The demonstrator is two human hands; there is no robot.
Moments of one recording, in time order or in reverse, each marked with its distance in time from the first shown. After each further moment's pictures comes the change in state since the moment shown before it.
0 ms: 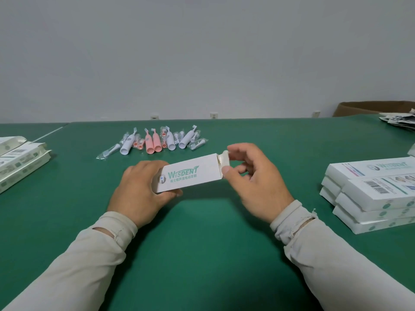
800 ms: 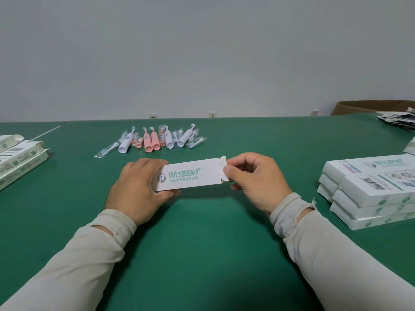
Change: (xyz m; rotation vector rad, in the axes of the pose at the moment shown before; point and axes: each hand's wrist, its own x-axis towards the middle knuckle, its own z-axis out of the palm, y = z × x) left_hand -0.004 0.007 -0.003 0.090 0.007 -0.014; right_hand 0.005 0.004 -0.003 0.101 0.025 0.241
